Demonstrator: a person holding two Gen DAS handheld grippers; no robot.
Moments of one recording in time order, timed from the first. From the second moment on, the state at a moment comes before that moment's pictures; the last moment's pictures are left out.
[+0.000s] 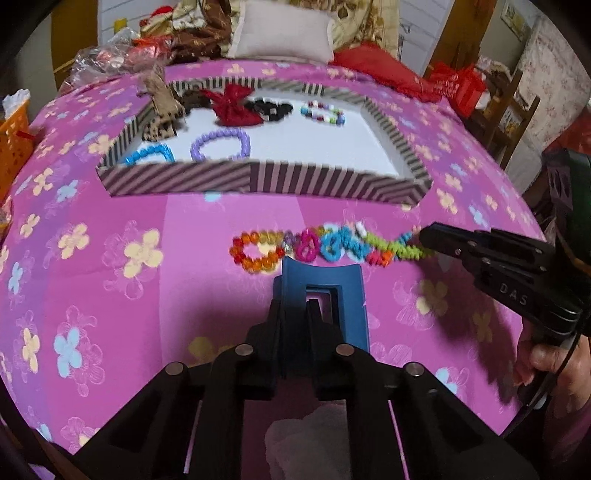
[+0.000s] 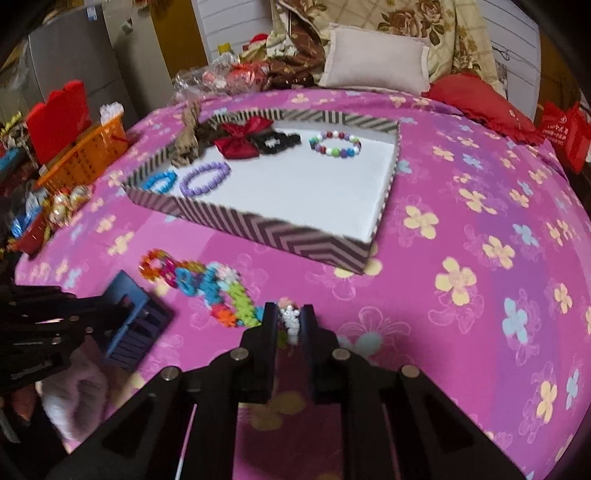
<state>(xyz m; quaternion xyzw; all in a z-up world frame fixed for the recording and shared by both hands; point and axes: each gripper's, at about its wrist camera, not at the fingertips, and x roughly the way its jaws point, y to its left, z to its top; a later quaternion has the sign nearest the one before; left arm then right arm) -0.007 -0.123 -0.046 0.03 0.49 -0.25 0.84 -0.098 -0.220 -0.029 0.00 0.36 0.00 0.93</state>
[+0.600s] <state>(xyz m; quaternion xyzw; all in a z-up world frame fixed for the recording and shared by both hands) 0.018 -0.105 0.011 0.01 0.44 -0.23 0.87 -0.116 -0.211 0.053 -0.02 0.29 0.02 0.96</state>
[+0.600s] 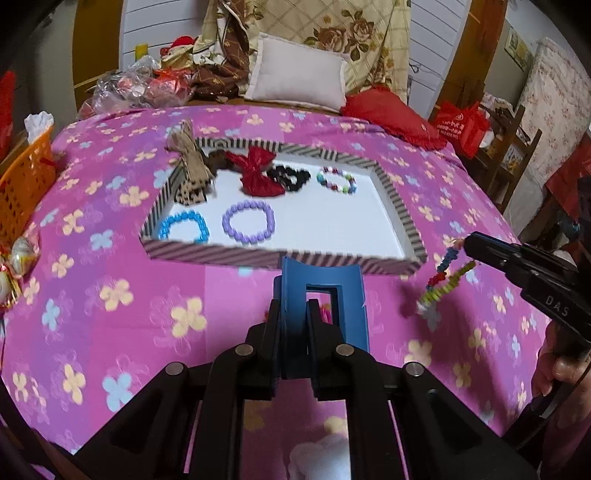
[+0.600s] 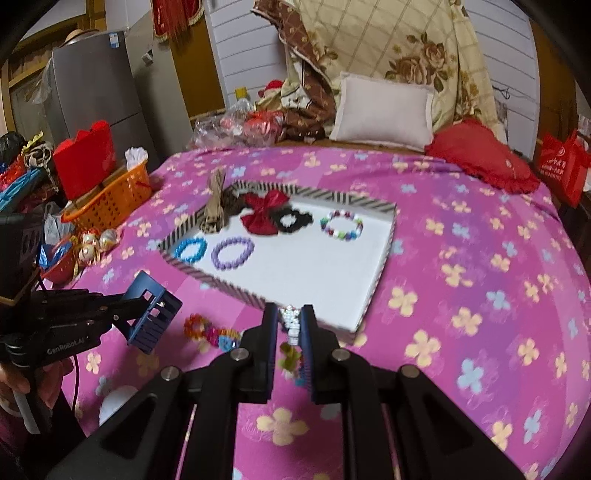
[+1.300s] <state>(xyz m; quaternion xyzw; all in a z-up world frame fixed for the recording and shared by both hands) 0.105 -0.163 0.002 0.03 0.45 -0.22 0.86 -0.013 -0.246 0.070 -0.01 0.32 -0.01 0.95</state>
